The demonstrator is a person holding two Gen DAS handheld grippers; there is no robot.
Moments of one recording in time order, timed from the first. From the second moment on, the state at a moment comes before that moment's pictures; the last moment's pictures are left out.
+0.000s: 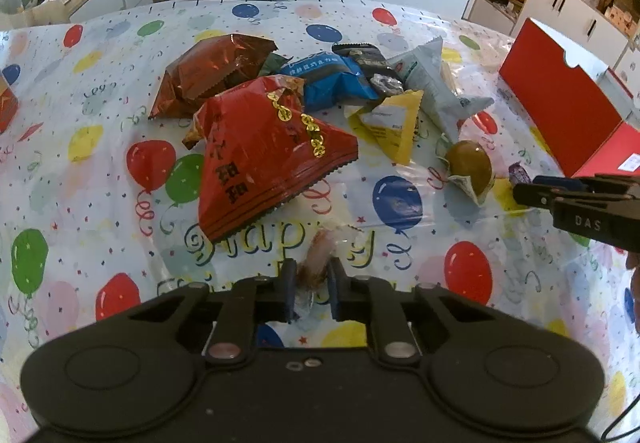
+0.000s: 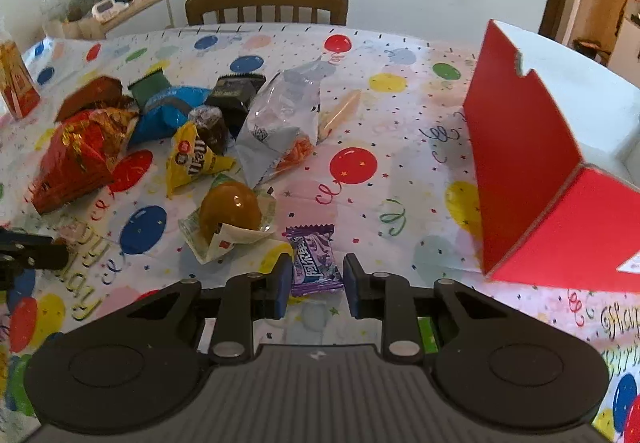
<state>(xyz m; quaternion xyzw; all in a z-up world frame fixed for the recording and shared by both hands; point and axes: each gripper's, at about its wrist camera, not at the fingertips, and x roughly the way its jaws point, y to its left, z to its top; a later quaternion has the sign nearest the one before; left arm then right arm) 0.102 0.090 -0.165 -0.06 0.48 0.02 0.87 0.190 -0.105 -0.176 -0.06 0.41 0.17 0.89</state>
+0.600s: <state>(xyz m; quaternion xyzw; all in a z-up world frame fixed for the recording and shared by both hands) 0.085 0.059 -0.121 -0.09 0.46 0.02 0.88 0.143 -0.153 -0.103 -0.04 0.38 0.20 0.90</state>
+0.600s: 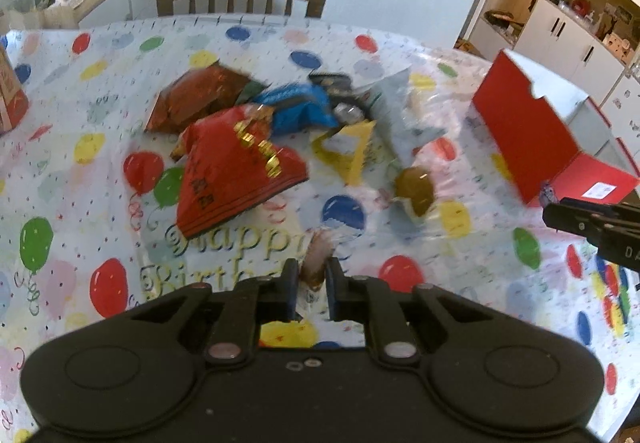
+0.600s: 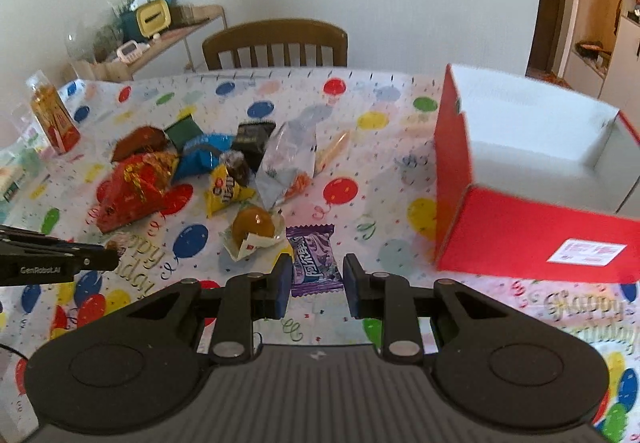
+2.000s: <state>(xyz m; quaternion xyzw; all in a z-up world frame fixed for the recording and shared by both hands) 0.262 -0.208 -0.037 -0.01 0.43 -0.08 0.90 0.258 -0.359 -0.061 -0.05 0.36 0.13 0.92</state>
